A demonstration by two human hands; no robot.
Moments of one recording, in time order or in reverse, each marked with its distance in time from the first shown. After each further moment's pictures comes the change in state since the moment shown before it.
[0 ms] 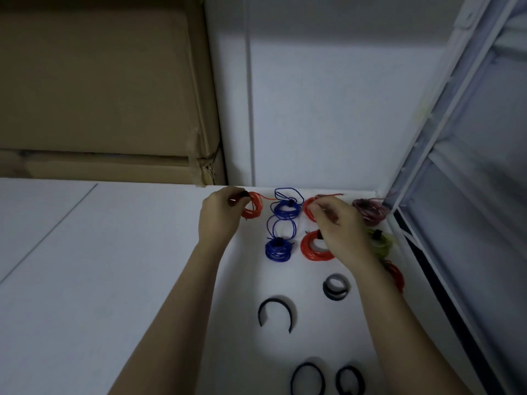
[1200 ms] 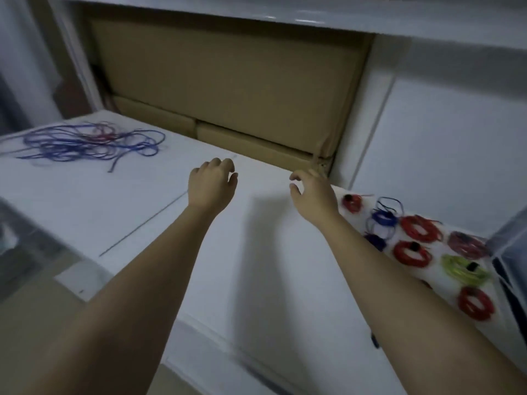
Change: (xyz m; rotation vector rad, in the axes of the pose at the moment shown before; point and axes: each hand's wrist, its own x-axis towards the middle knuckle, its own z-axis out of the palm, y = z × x) left_hand -0.077 -0.080 -0.232 0.738 0.336 0.083; right_hand -0.035 -0.148 0.163 -0.296 -0.301 -0.477
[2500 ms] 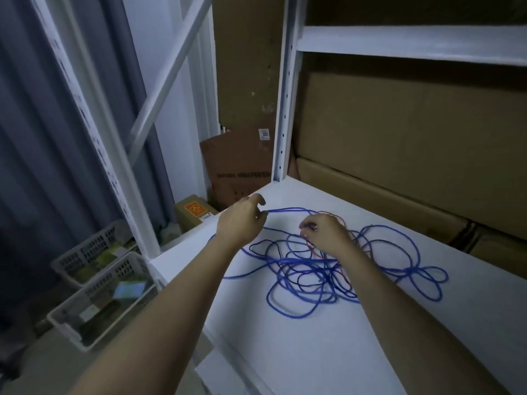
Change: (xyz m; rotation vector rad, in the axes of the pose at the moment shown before) left_hand 0.203 -0.664 -0.054 -0.100 -0.271 -0.273; right_hand 0.347 -0.435 0.496 0.104 -0.444 -0.057
